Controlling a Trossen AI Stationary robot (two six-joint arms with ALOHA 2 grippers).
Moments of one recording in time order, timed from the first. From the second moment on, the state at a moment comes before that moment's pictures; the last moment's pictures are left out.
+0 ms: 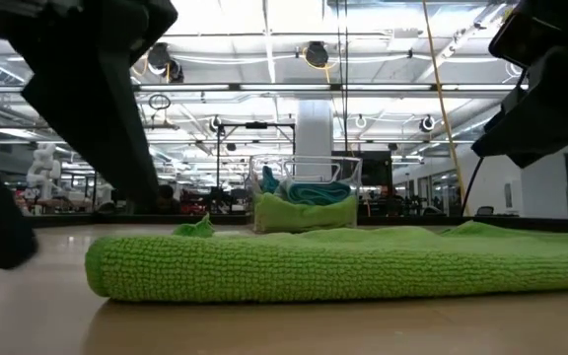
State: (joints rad) left arm -0.77 2.09 1.43 -0.49 -0.49 -0.26; right arm 0.66 1.35 0.36 0.38 0.52 0.66
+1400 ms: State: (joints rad) left arm -0.69 2.01 1.38 -0.46 -0.40 -0.14; right arm 0.73 2.10 1.21 0.32 0.71 0.48
